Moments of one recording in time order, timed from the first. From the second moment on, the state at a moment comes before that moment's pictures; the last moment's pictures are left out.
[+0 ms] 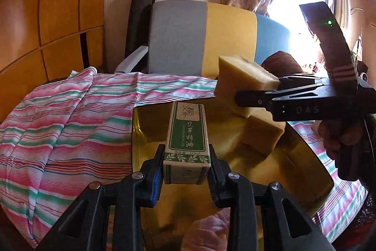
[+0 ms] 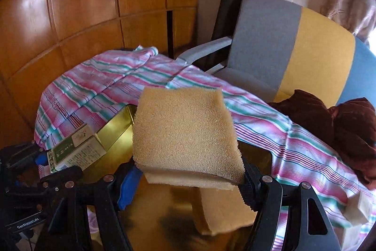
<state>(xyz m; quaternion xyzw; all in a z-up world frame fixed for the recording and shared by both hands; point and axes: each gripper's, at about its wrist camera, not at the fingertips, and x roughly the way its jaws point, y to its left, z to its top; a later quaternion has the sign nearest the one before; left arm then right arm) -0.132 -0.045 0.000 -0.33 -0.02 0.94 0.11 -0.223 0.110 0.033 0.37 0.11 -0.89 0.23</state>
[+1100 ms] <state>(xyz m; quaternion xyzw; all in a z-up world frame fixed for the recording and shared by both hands) -0.170 -0.046 -0.008 -0.39 0.03 0.92 0.09 -0.239 0.141 0.021 0.38 0.05 -0.89 0.26</state>
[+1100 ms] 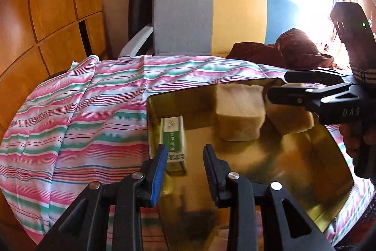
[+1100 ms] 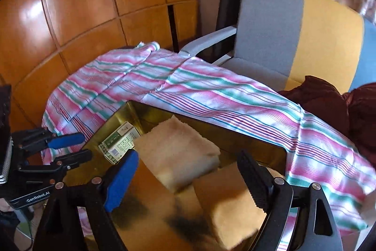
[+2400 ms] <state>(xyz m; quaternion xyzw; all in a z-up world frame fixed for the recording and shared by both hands) -0.119 0.371 -0.013 -0.39 0.15 0.80 0.43 0.007 0.471 -0.069 0.30 -0.15 -0.94 -0.03</state>
